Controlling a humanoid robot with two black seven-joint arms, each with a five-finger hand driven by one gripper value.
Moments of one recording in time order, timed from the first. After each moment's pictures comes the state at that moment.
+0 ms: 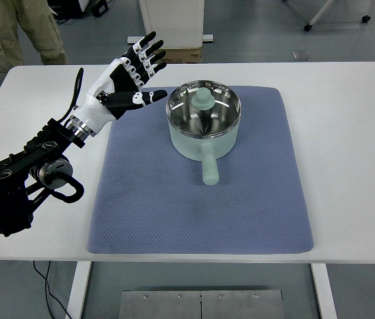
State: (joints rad) left arm -0.82 0.30 -0.57 -0.89 0.46 -0.36 -0.61; right arm -0.02 0.00 0.47 0.10 -0.45 -0.04 0.03
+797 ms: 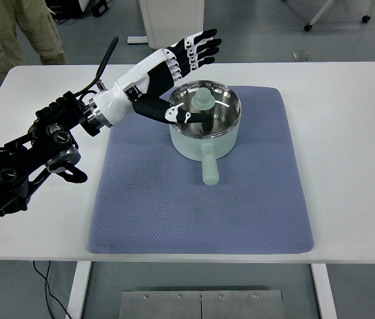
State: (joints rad) left arm -0.86 0.32 -0.64 -1.11 0.90 -0.35 -0.61; right arm -0.02 0.00 0.47 0.10 -0.45 -0.04 0.03
